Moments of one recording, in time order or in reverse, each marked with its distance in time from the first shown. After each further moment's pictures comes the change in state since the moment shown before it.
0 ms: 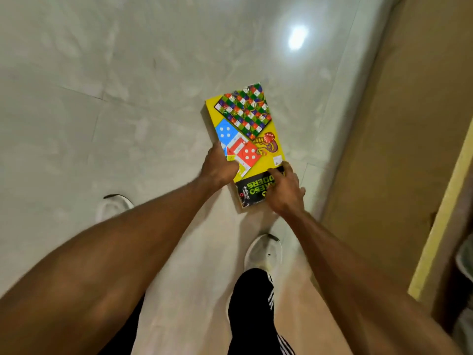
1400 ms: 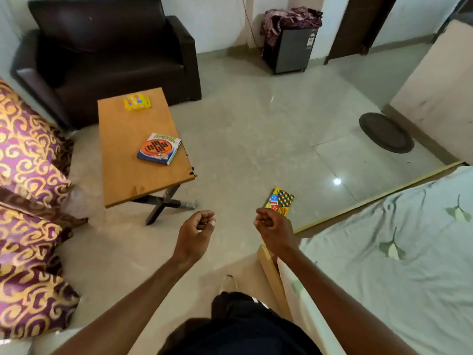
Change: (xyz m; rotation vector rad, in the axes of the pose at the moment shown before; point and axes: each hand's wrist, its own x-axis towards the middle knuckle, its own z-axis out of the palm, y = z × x) left_hand -0.969 0.147 0.113 -0.685 1.002 0.115; right_hand -0.724 0.132 -0.421 0.218 -0.209 -1.017
